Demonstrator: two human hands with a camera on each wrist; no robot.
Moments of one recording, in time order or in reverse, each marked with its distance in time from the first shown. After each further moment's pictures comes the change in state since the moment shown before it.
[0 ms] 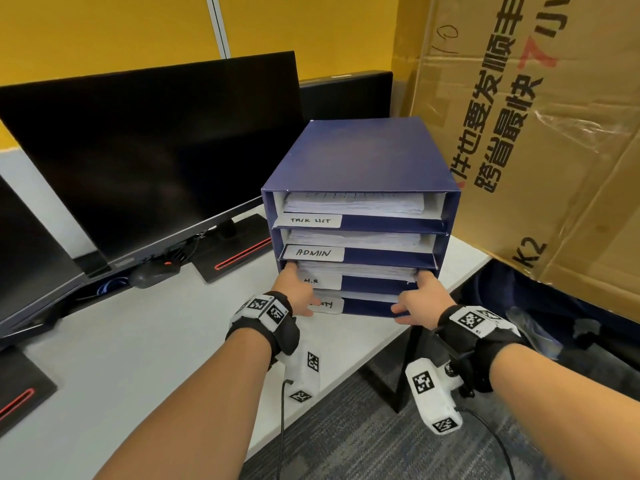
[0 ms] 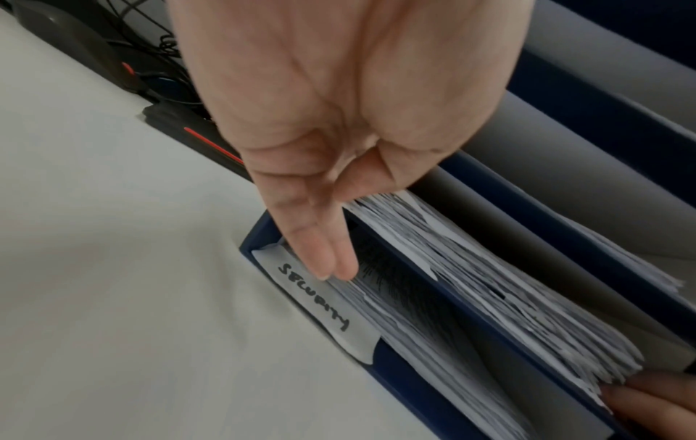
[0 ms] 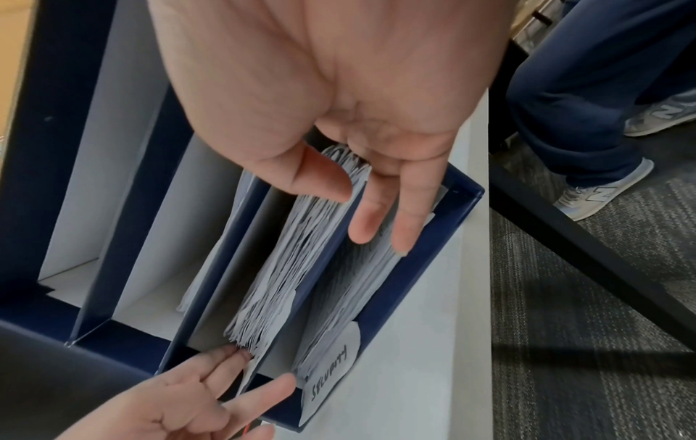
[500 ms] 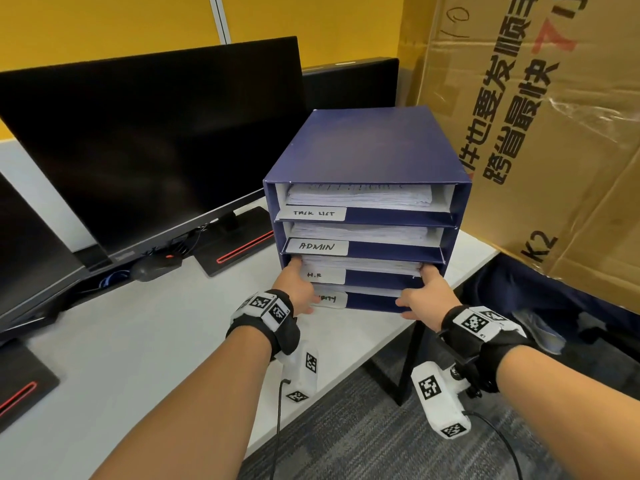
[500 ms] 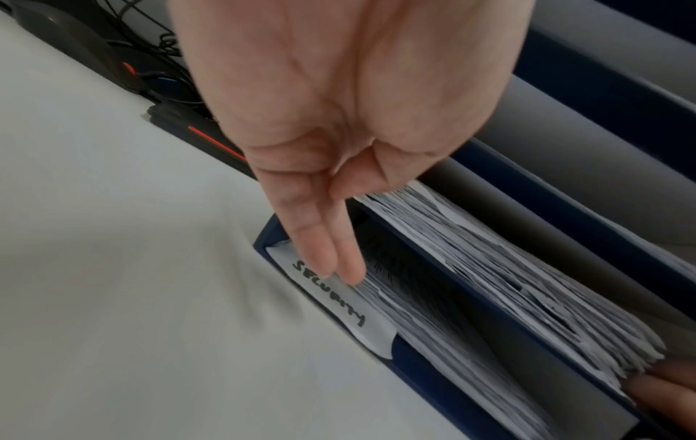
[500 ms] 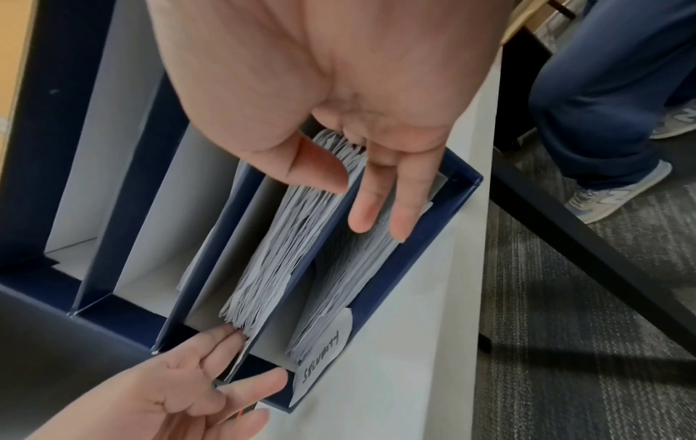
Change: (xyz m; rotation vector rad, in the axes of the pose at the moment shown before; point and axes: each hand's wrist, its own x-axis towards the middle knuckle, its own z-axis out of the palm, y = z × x) left_hand 0.000 -0.005 -0.003 -0.072 -0.114 -0.032; right_hand -0.001 0.005 0.004 0.020 -0.041 -0.055
